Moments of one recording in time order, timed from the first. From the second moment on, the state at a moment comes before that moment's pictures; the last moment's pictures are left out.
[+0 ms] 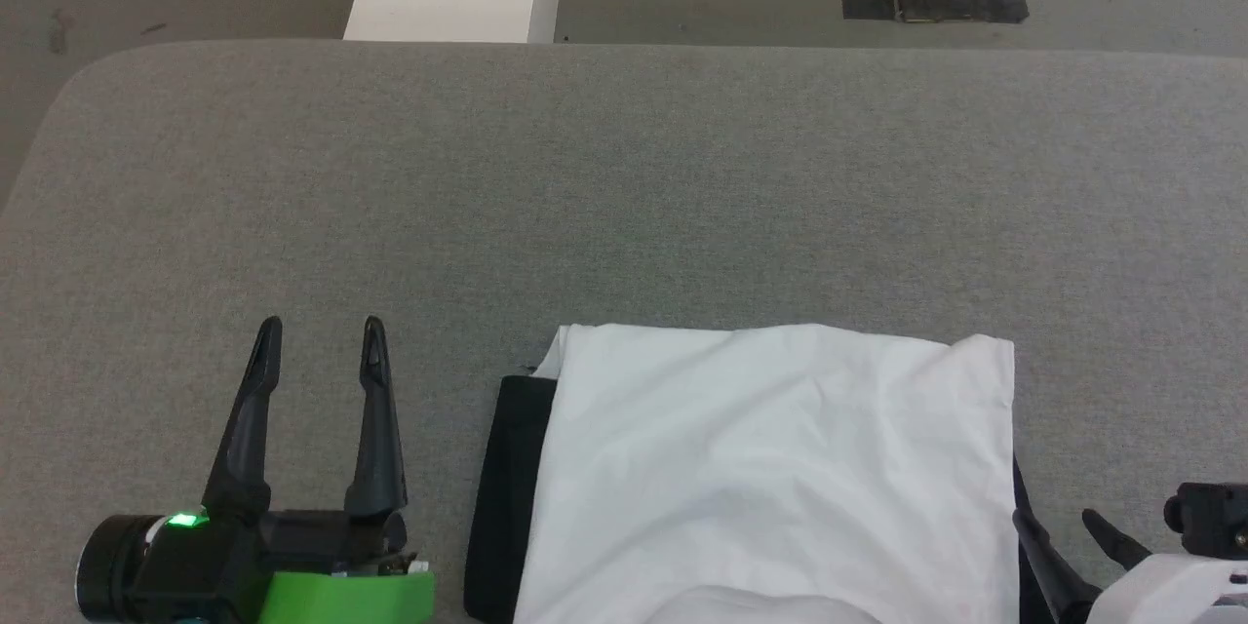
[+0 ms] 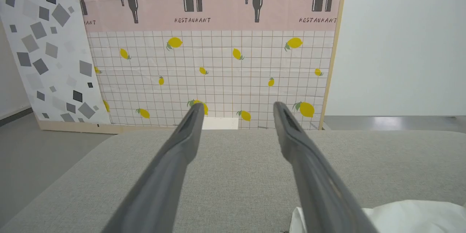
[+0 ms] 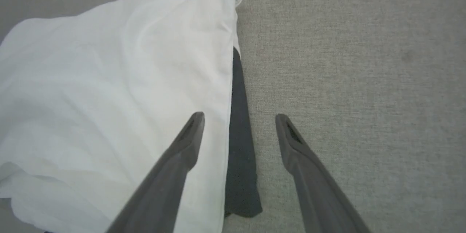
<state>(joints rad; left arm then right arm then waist) 0.10 0.40 -0.32 -0.43 -0.31 0.37 -0.26 0.26 -0.16 -0.13 -0.22 0.37 0.13 0.50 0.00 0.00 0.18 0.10</state>
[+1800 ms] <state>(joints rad) 0.13 0.28 -0.30 -0.34 -0.30 0.23 -0.26 0.12 -0.21 0.06 -0.36 0.54 0.13 0.74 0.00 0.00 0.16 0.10</state>
